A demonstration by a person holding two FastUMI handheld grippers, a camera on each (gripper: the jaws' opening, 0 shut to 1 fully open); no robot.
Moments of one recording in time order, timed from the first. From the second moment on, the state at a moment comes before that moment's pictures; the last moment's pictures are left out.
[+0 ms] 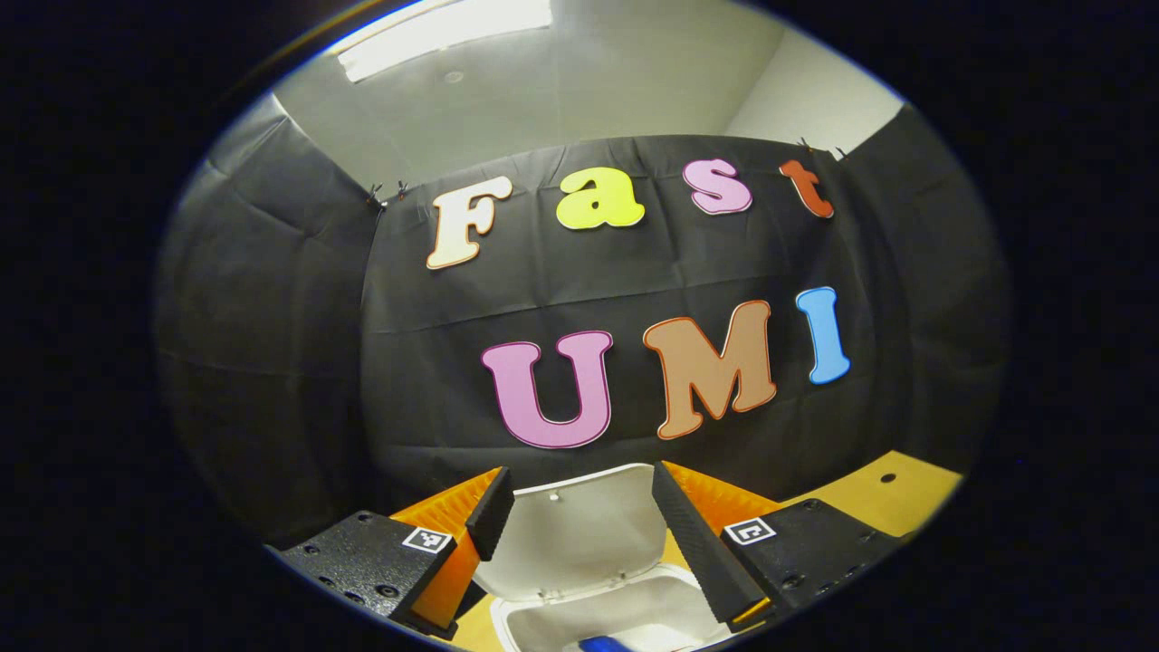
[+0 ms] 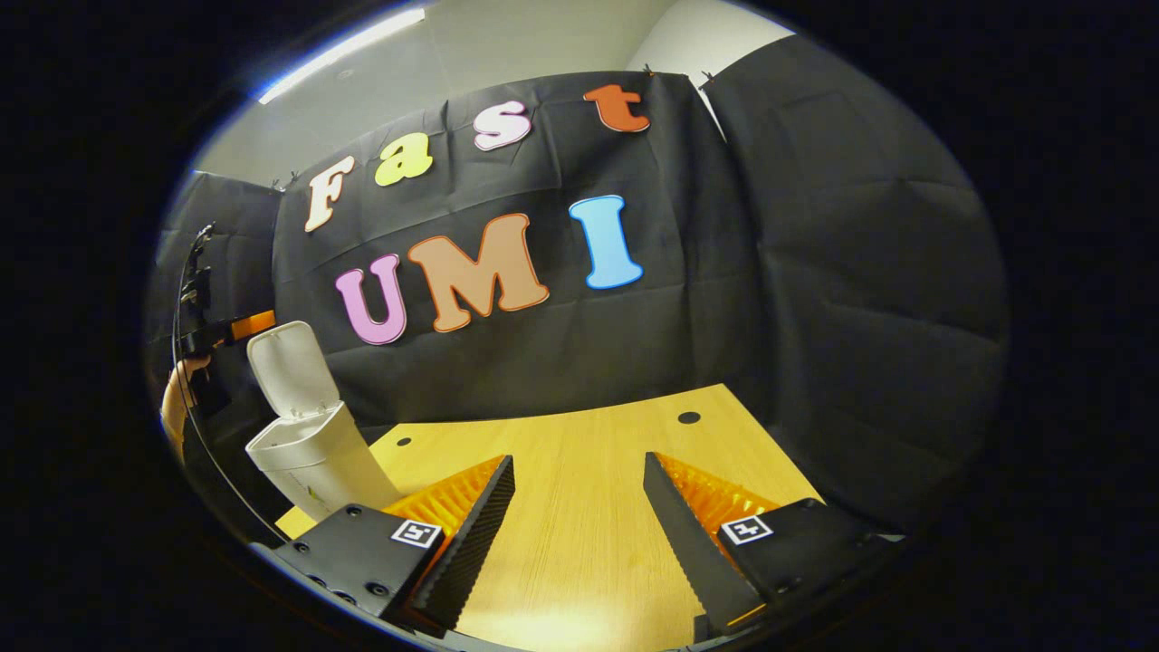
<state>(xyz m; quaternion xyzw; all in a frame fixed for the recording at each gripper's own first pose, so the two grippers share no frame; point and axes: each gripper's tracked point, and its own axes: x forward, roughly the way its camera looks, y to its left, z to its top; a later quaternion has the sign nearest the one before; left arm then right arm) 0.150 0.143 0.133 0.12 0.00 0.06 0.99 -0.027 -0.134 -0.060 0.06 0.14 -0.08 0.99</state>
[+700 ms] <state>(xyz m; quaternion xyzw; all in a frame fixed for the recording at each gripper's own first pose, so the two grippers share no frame) 0.198 0.213 0.116 0.06 0.08 0.15 0.98 -0.011 -0.192 -0.082 0.10 0.16 -0.10 0.98</state>
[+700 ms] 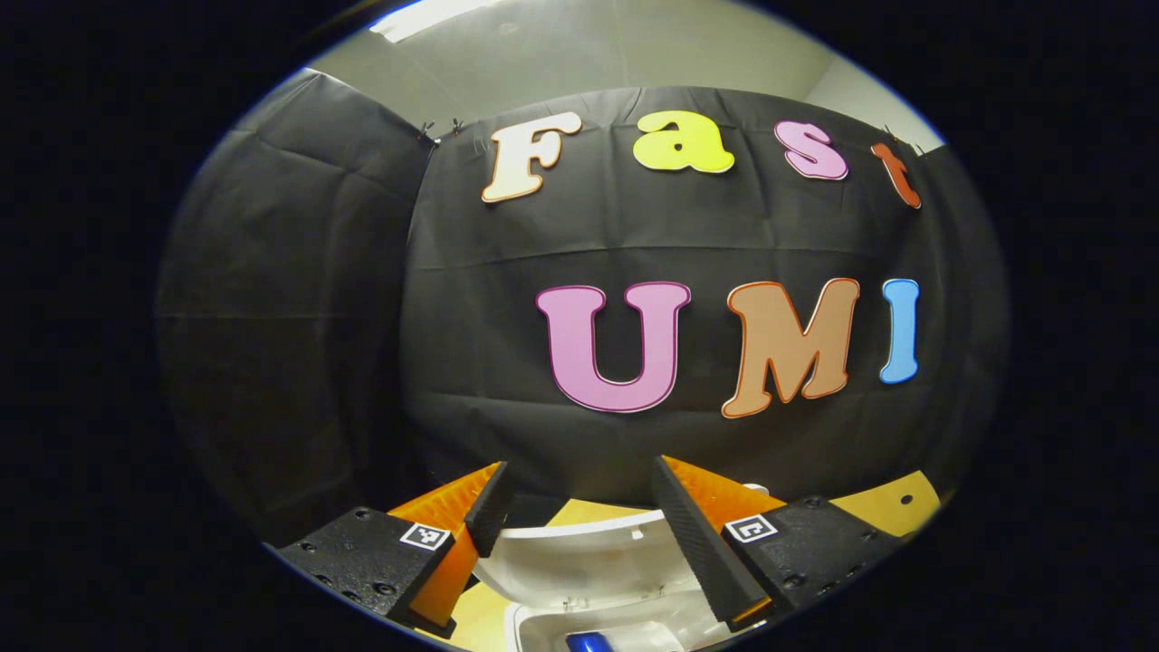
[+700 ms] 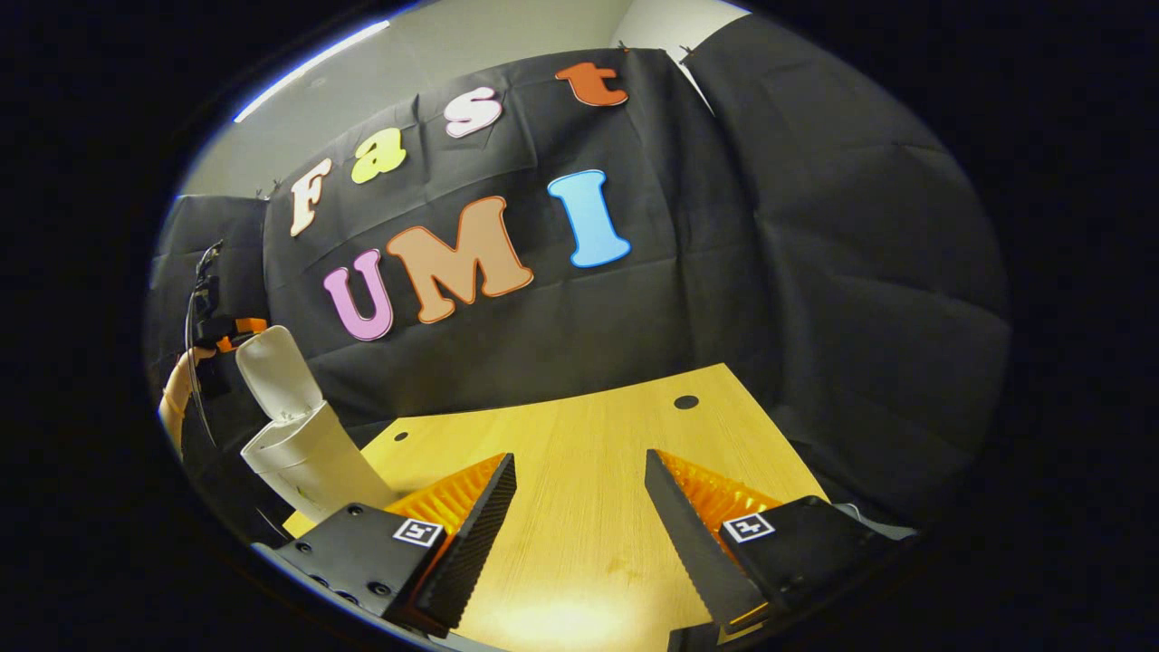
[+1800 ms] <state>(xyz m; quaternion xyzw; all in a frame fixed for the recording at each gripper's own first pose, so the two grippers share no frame) 0.063 0.129 -0.024 0.09 0.09 0.16 0.98 -0.009 -0.206 -0.055 0.10 0.14 -0.05 0.98</state>
